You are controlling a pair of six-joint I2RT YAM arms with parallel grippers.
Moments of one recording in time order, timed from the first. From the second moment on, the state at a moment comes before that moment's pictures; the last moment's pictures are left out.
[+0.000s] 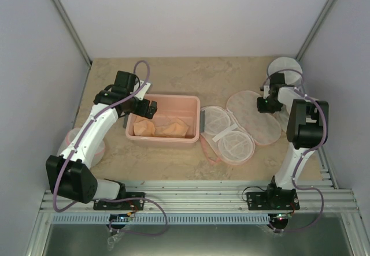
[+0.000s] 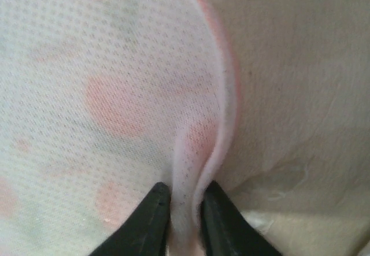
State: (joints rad) left arm -0.25 1.35 1.22 -0.84 0.13 0.12; right arm -0.07 1.97 1.30 -0.59 -0.05 -0.08
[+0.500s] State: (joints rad) left arm -0.25 1.35 1.22 -0.84 0.13 0.12; right arm 0.00 1.85 1.39 -0.75 0.15 -0.03
